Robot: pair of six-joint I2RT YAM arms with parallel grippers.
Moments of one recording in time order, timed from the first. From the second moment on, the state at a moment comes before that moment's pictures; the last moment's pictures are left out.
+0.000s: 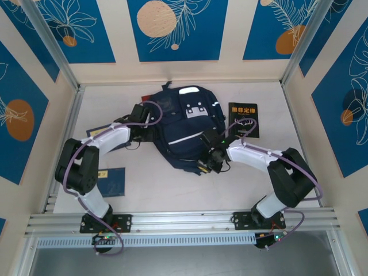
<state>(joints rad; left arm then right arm) -0.38 1.69 1.11 -0.51 -0.06 -0.35 0.67 1.55 0.89 -0.63 -0.22 1.17</state>
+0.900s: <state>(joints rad) -0.01 2.01 1.44 -0.69 -0.10 -0.52 0.60 1.58 1.15 -0.71 -0.34 0.80</state>
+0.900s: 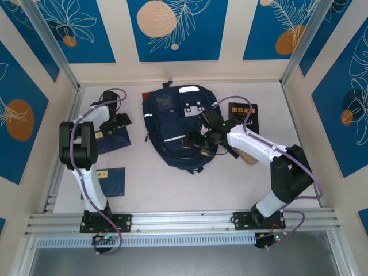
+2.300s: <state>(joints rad) -0.52 1.48 0.96 -0.79 0.03 -0.63 0.61 1.44 1.04 -0.68 -0.41 0.68</state>
